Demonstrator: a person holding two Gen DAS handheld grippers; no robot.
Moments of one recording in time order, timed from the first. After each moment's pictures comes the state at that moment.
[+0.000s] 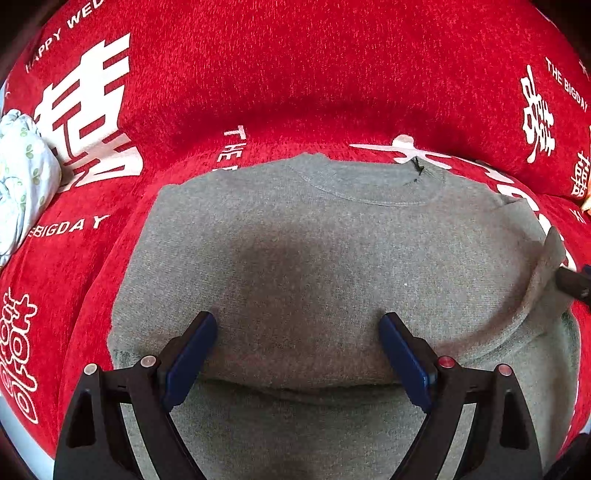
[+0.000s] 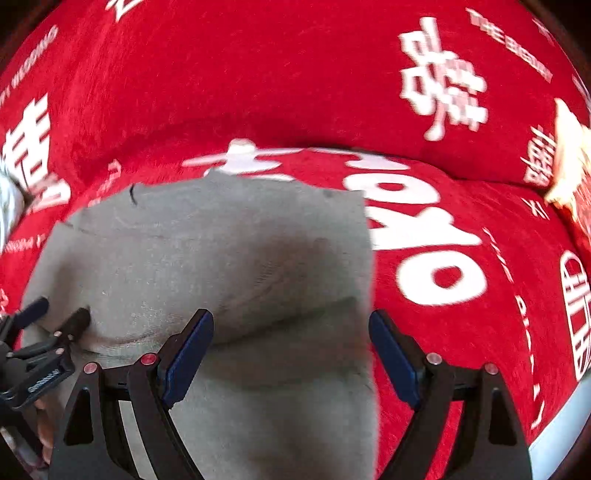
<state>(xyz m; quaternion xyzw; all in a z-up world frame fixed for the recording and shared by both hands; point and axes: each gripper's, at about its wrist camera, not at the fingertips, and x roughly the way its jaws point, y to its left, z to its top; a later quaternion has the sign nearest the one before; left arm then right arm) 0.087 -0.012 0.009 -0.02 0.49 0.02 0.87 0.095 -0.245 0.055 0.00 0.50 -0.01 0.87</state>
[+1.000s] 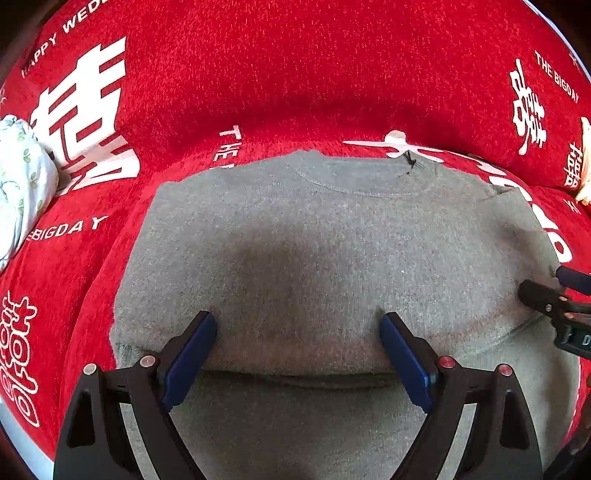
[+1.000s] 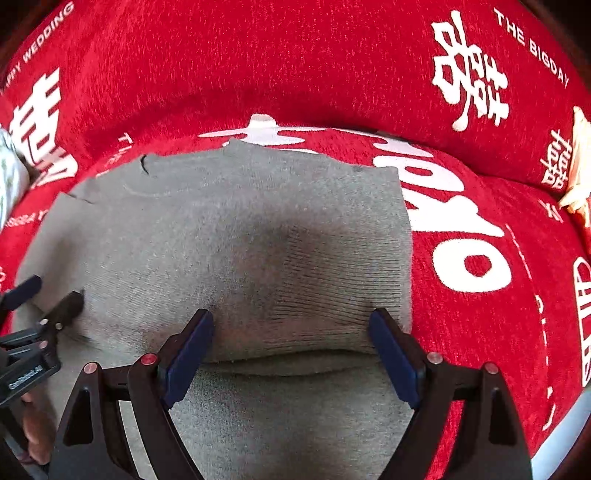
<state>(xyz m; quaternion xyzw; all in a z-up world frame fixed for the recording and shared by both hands) 0.078 -0.013 0.009 -0.01 0.49 0.00 0.87 0.104 -0.219 0.025 -0.04 0.52 0.02 0.85</state>
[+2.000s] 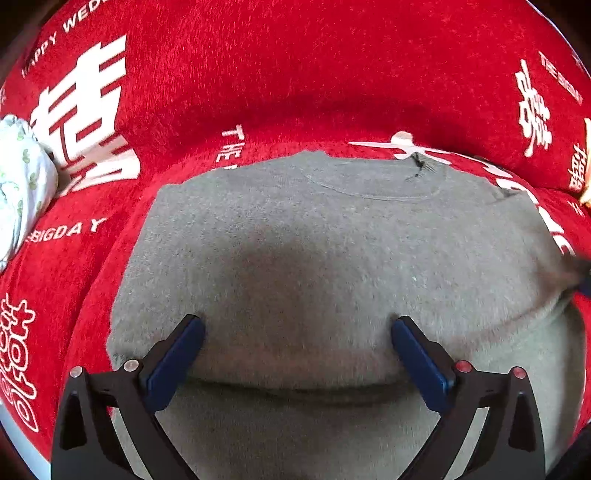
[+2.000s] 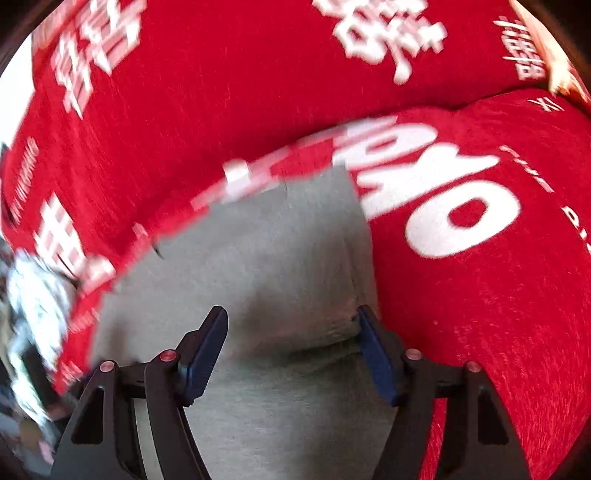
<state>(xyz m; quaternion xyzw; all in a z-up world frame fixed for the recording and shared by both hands) 0.091 -0.007 0.004 -0.01 0.49 0.01 0.87 0.104 -0.293 0.025 0.17 0.50 0.03 0.85</state>
